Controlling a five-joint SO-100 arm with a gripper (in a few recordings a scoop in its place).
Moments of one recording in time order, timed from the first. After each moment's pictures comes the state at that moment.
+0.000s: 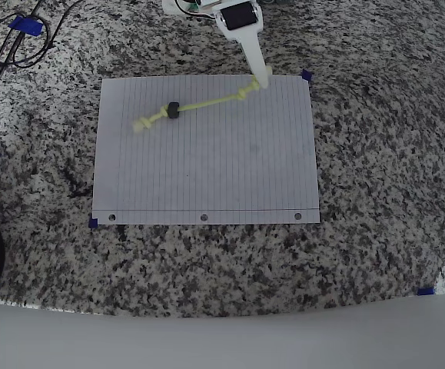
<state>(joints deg) -23.2 193.0 180.8 46.7 -102.8</state>
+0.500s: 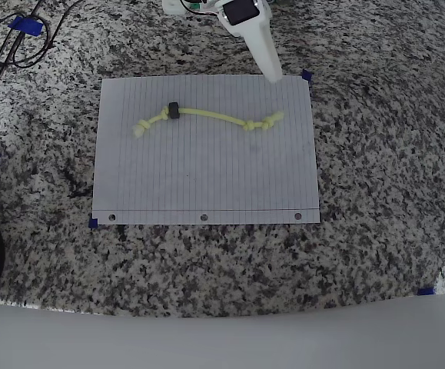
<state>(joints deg) -26.5 194.7 180.8 37.8 -116.5</state>
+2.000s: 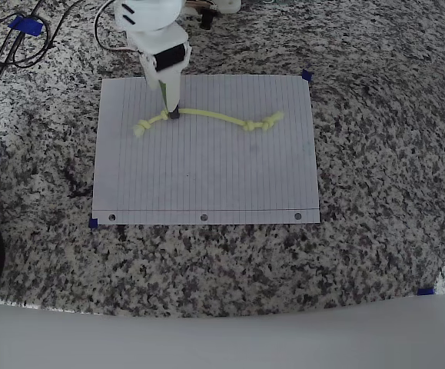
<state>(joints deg) 14.0 120.4 133.6 61.0 -37.4</state>
